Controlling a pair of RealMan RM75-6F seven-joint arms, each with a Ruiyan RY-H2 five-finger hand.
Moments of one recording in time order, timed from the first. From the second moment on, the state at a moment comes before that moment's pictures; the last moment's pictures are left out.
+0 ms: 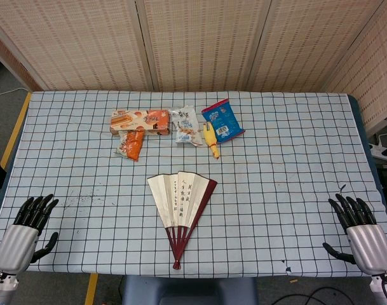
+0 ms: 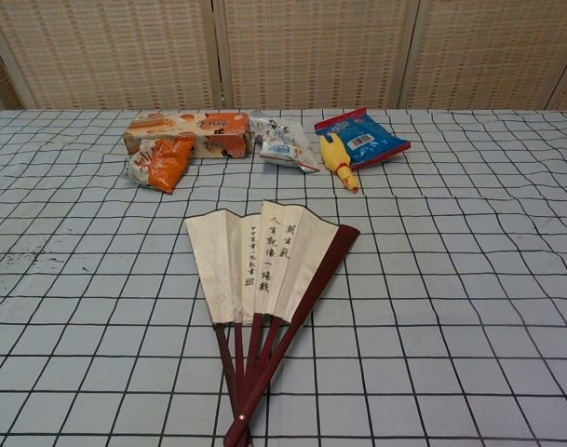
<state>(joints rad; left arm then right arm) -0.09 -1.17 0.03 -1.57 1.72 1.60 0.05 0.07 -1.04 -0.14 -1.70 -1.60 1.58 -0.17</state>
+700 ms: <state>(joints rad) -0.12 -1.16 0.03 -1.58 1.69 1.53 -0.02 0.42 -1.54 0.02 -1.48 -1.73 1.16 -0.30</state>
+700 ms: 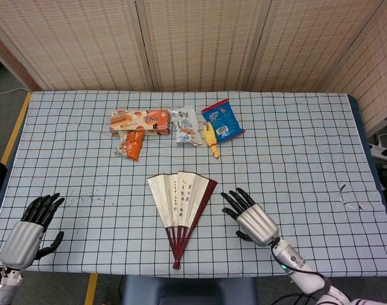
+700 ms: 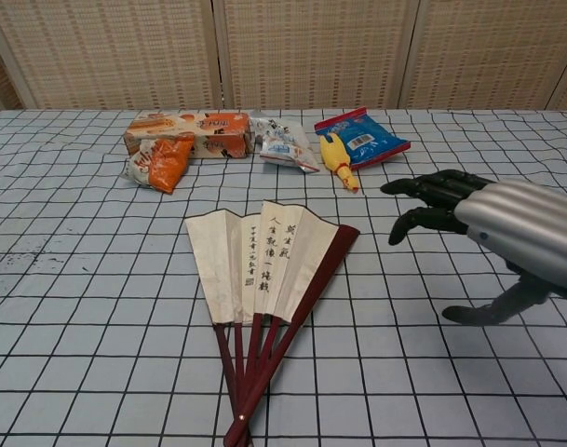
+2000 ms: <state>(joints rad) -0.11 -1.16 0.03 -1.57 1.65 1.51 0.00 0.69 -2.24 0.09 -0.62 -1.73 1.31 -0.03</state>
